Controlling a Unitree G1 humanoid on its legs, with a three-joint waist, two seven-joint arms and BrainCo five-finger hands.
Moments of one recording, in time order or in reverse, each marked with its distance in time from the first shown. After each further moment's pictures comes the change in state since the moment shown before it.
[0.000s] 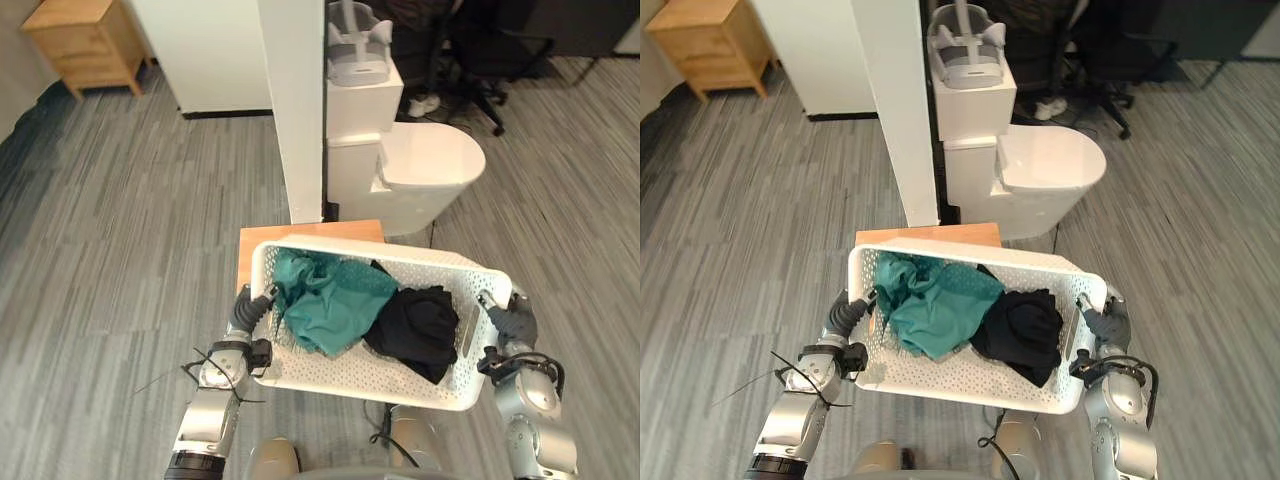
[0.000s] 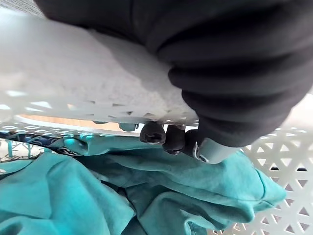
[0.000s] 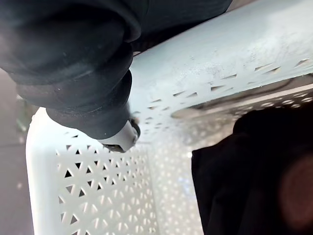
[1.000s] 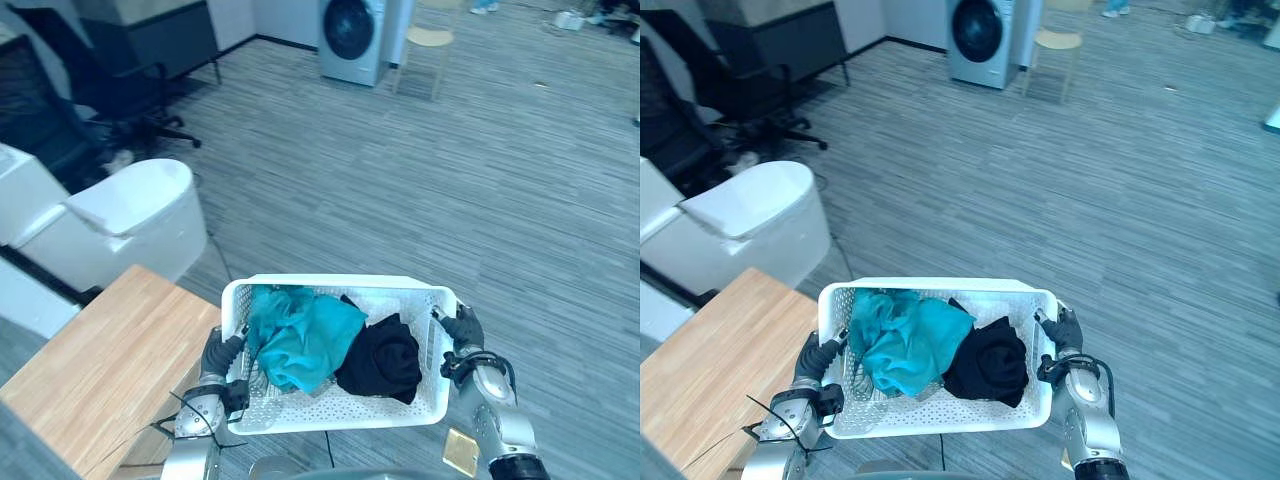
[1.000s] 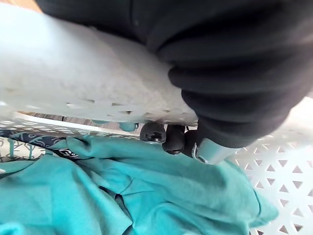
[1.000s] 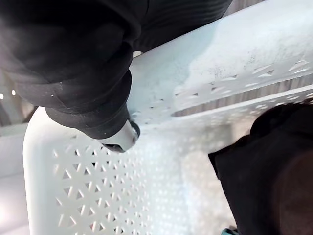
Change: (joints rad) left arm 0.217 -0.036 0.090 -0.084 0.025 -0.011 0.047; right arm -0.119 -0.024 0.160 0.257 0.000 -0.030 0.019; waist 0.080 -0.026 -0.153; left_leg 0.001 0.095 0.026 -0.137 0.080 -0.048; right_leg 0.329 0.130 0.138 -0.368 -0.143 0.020
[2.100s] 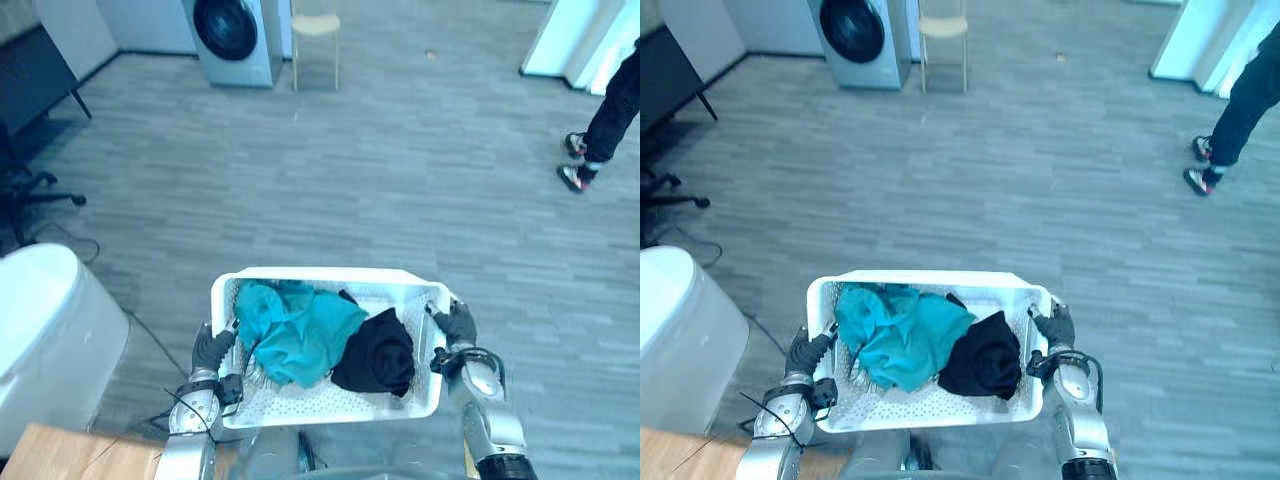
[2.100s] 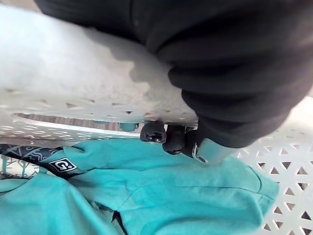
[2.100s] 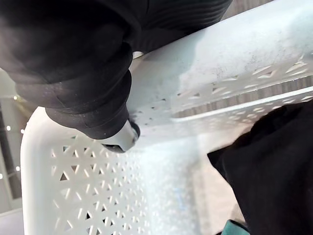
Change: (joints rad) left arm 0.001 0.015 0.015 -0.028 0.008 0.015 0.053; right arm 0.015 0.072 0.001 -0.045 -0.070 0.022 -0.042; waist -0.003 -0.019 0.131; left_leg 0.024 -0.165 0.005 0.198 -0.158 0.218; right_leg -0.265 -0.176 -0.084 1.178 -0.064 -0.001
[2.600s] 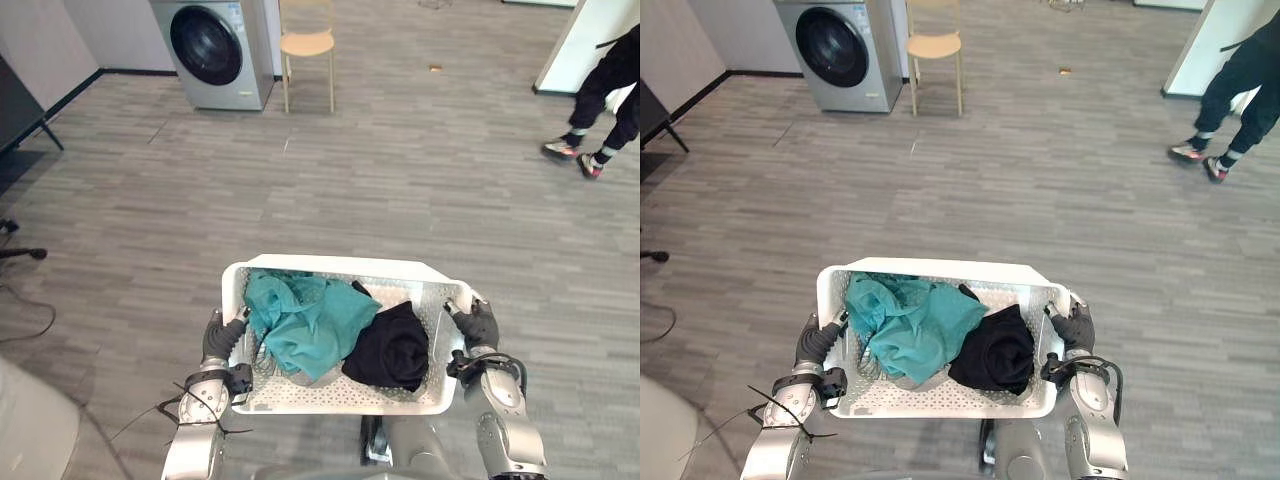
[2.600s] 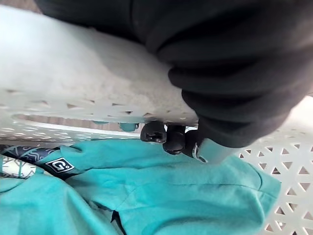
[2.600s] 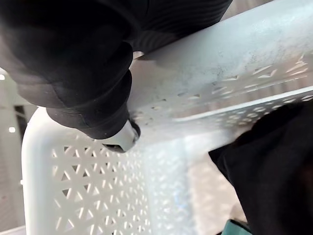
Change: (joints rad) left arm -0.039 -0.043 -0.010 -0.031 0.017 -0.029 -0.016; right arm 0.065 -0.018 -0.037 -0.175 0.016 -0.006 -0.022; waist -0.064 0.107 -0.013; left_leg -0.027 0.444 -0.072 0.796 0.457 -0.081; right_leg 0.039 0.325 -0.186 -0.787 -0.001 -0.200
